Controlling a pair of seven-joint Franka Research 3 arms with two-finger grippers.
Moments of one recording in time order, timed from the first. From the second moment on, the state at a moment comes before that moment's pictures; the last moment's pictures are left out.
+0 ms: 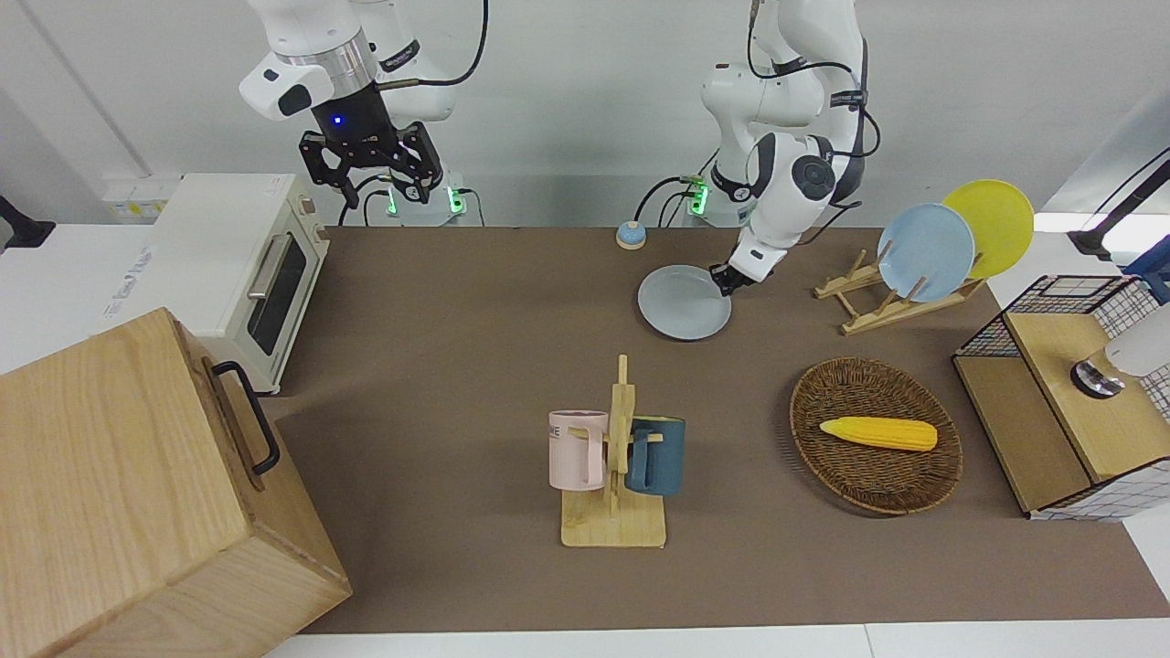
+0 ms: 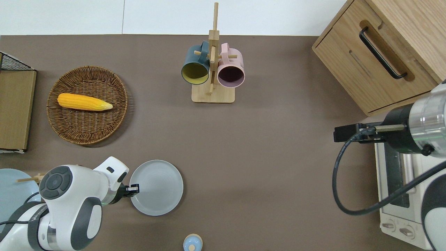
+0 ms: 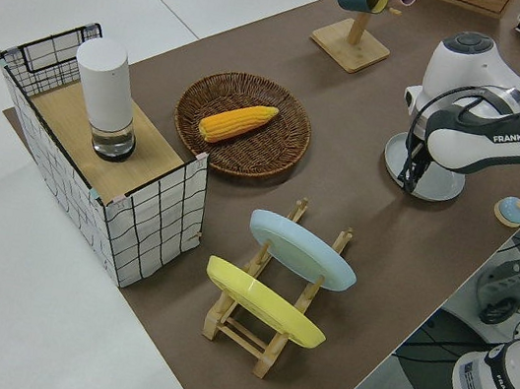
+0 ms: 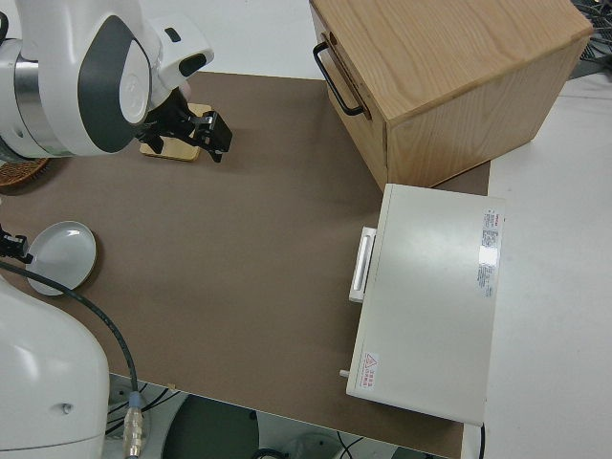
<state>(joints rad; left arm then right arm) -0.35 -0.16 0.10 -2.58 -0.19 2.28 -0.27 -0.21 -0.06 0.37 -1.54 0.10 1.52 0.18</state>
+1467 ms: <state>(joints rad) -0.38 -0.05 -0.23 -2.49 -0.27 2.47 -0.64 -0.21 -0.06 0.37 -1.54 0.10 1.52 0.18</state>
